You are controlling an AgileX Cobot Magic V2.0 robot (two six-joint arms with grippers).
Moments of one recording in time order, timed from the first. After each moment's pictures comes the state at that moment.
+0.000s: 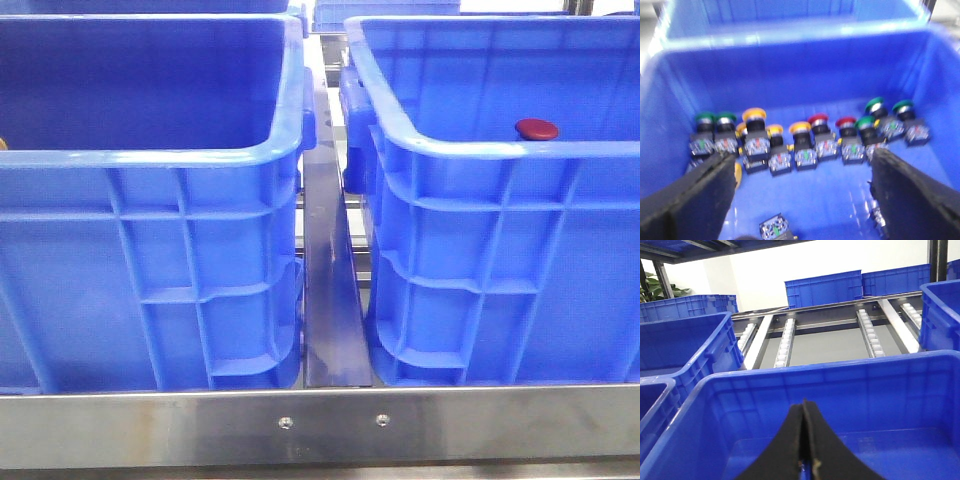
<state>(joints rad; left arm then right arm) -0.07 0.72 -0.77 -0.13 0.53 0.09 0.19 0.56 -0.48 1.45 -0.15 -1.29</state>
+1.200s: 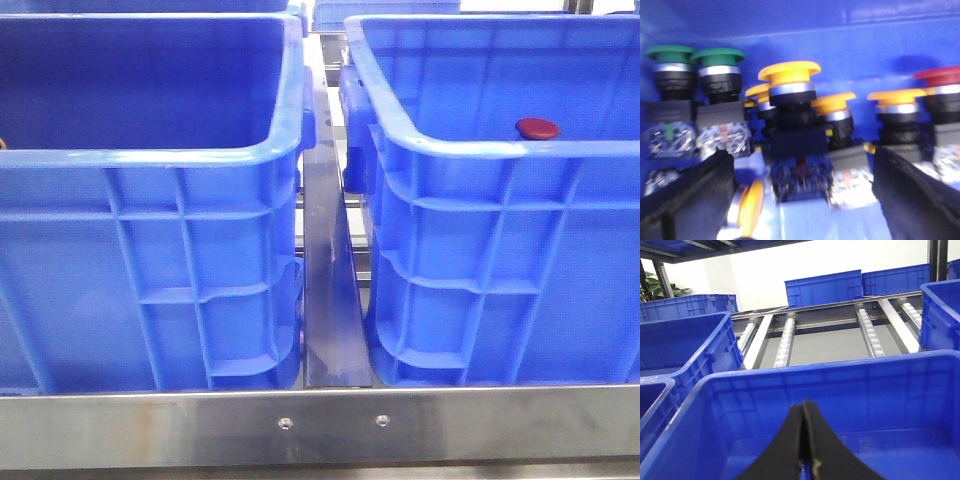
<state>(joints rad) 0.03 1.64 -1.15 -0.06 0.50 0.08 0.19 0.56 -0.48 1.45 -0.15 -1.29</state>
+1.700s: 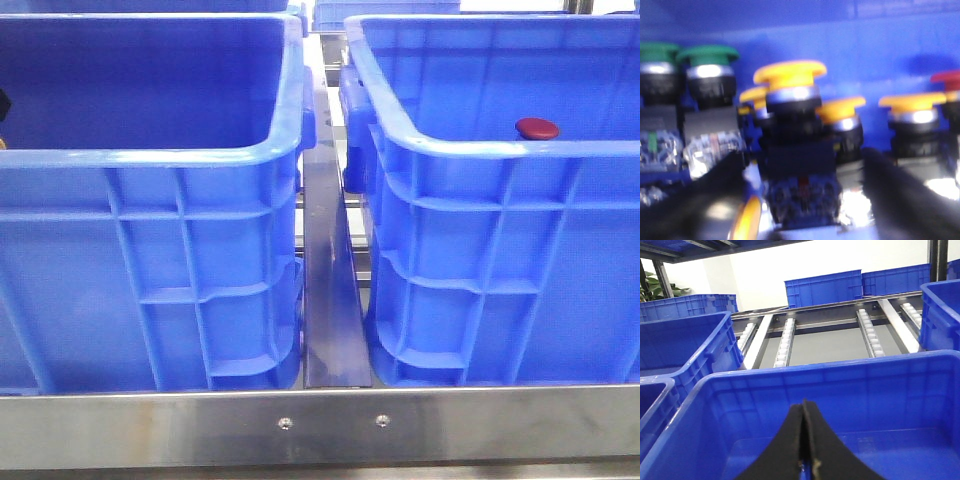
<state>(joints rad) 0.03 1.67 -1.15 -0.06 0.45 0.08 0.19 0.56 -0.48 1.45 -0.15 -1.29</state>
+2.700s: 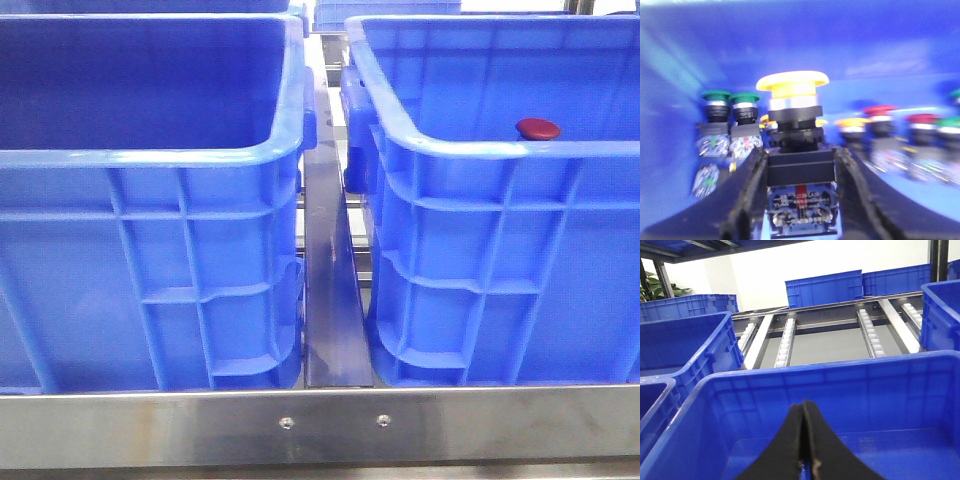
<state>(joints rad) 0.00 1.23 -1.10 -0.09 0.61 0.07 0.19 0.56 -0.48 1.45 -0.15 -1.29</state>
